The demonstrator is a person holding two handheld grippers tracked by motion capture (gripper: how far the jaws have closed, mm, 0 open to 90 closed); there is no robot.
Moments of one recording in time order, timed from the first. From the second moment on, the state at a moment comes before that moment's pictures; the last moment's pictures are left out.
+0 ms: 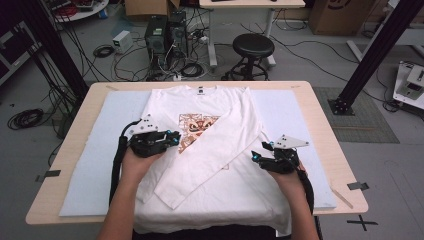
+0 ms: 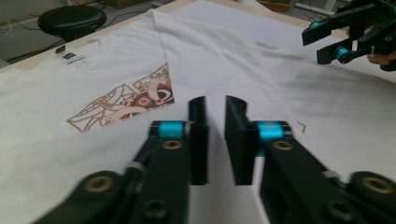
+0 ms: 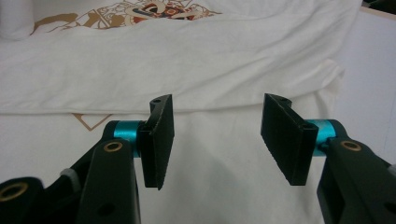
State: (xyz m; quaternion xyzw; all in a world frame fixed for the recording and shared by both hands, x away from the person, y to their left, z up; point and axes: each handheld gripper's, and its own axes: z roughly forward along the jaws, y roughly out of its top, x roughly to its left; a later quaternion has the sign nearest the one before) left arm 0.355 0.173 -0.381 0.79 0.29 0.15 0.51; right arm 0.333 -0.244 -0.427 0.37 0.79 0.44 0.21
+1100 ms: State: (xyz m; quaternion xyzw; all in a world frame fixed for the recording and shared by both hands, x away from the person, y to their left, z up) left arm 0.322 0.237 -0.429 0.81 0.32 0.13 0.48; right arm 0.331 -0.242 -0.429 0.37 0.80 0.44 0.21
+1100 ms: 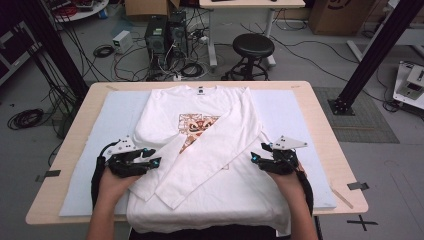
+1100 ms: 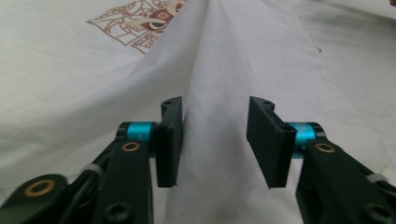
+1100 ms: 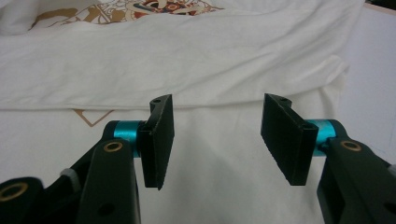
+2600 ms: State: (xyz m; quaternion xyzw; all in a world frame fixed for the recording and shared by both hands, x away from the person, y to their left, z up) left arm 0.320 0.224 -0.407 0.76 0.33 0.15 0.54; right arm 0.330 -0.225 -0.431 0.35 0.80 0.44 0.19
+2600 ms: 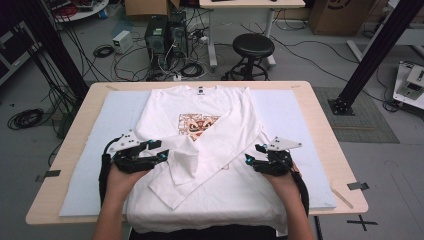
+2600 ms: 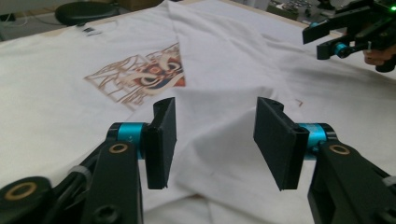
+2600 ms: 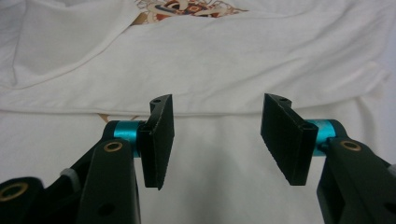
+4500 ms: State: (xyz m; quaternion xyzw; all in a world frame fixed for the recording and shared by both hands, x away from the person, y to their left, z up) left arm 0.316 0.254 -0.409 0.76 0.33 0.15 0.53; right arm 0.313 -0.179 -0.391 0.23 0.85 0.44 0.16
